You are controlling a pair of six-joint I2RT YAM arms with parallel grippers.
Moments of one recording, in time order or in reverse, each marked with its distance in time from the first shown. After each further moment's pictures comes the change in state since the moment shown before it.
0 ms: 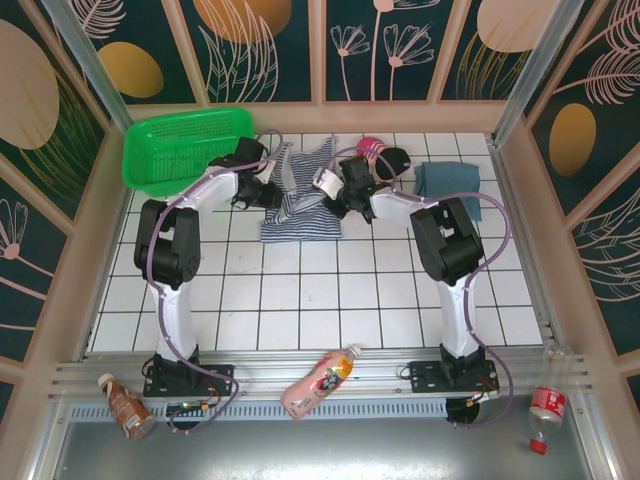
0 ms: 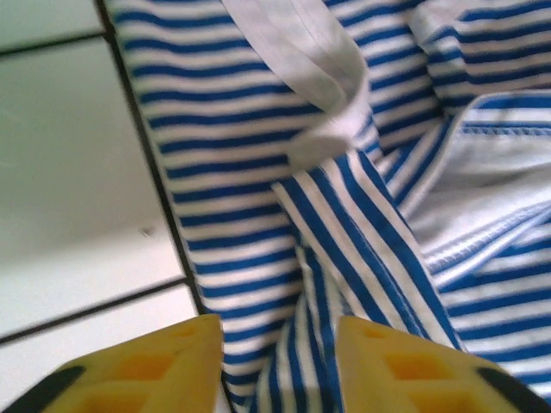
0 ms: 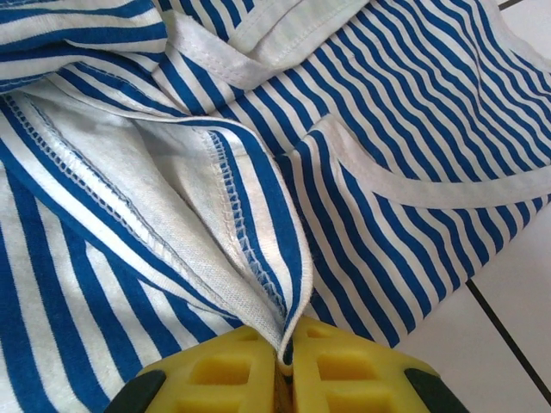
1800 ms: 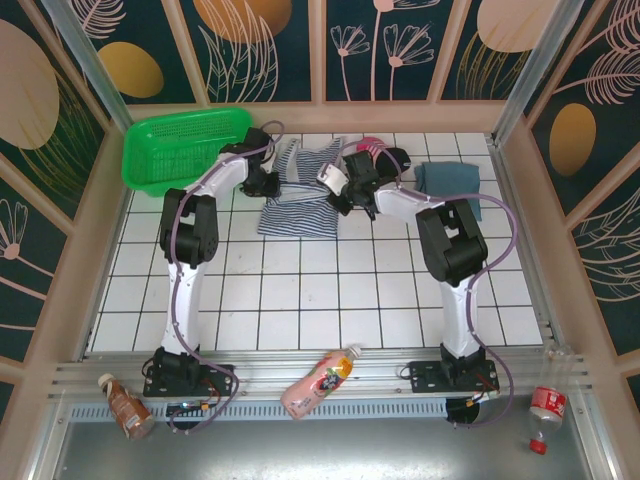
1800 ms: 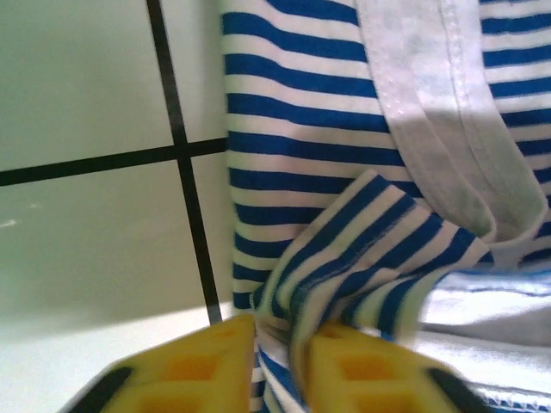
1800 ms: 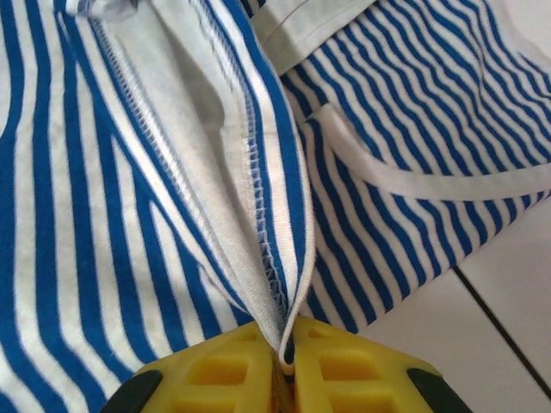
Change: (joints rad) left arm 0.032 0.318 0.416 -0.158 -0.082 -0.063; right arm -0.024 -0.018 0.041 -0.084 0.005 0.034
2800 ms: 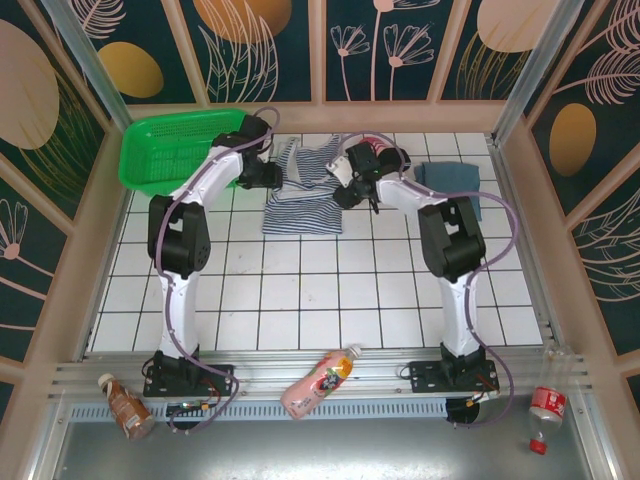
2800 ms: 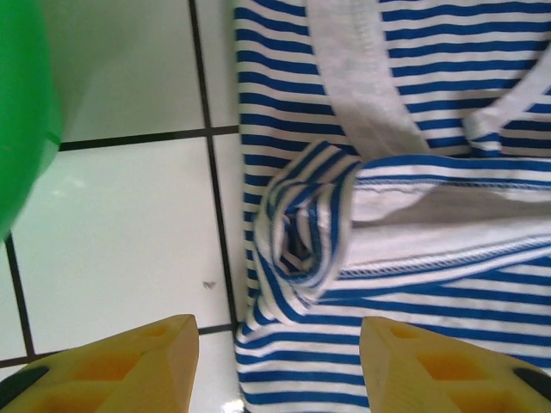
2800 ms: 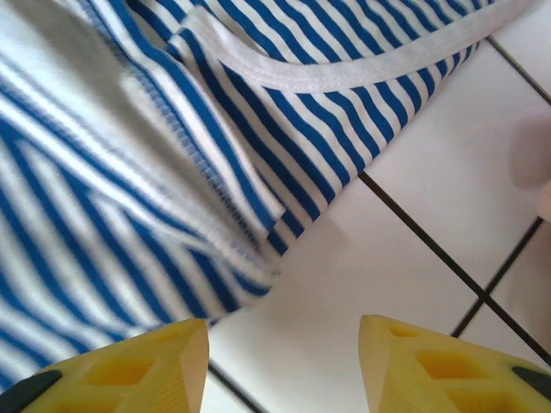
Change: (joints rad) left arm -0.032 -0.183 -0.053 -0.065 -0.064 -0.058; right arm -0.027 -0.007 0.071 -0.171 0.151 0.112
